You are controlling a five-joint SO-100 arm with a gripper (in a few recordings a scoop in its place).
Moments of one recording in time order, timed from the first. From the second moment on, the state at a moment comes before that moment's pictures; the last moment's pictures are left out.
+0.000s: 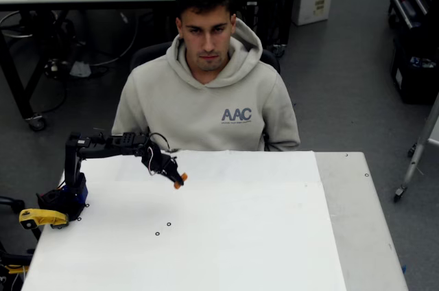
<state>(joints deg) 39.4 84.5 63.4 68.6 -45.4</state>
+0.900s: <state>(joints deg) 22.9 45.2 -8.0 68.7 -45.7</state>
